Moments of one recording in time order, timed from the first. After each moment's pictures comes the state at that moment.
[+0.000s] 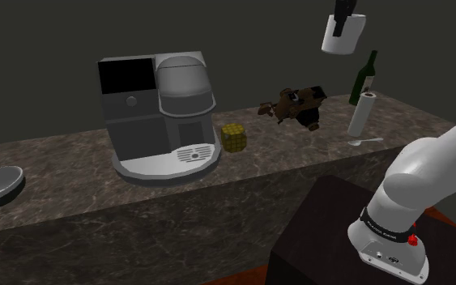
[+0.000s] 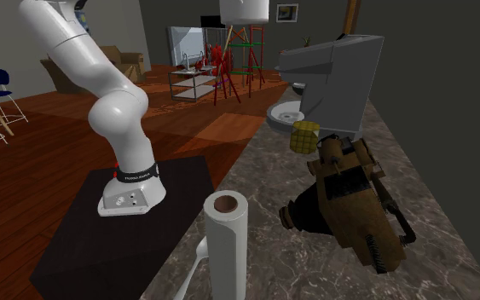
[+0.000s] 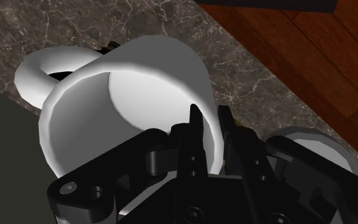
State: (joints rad) arm -0.17 -0.48 -0.17 -1.64 -0.08 1.20 -0.37
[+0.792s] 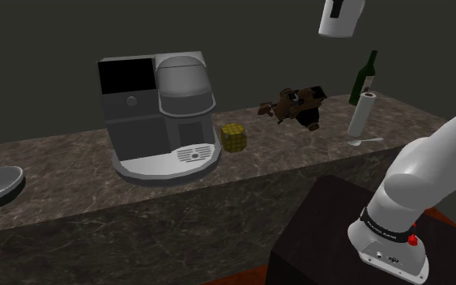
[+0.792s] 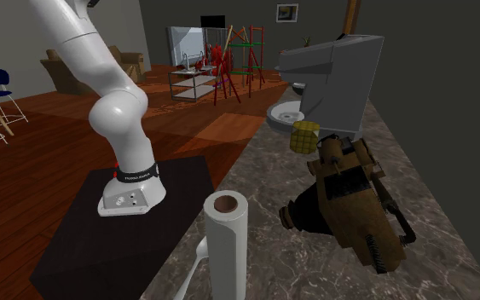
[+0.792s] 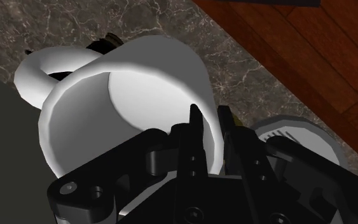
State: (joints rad) arm -0.15 -0.36 -0.13 -1.37 -0.05 1.06 -0.33
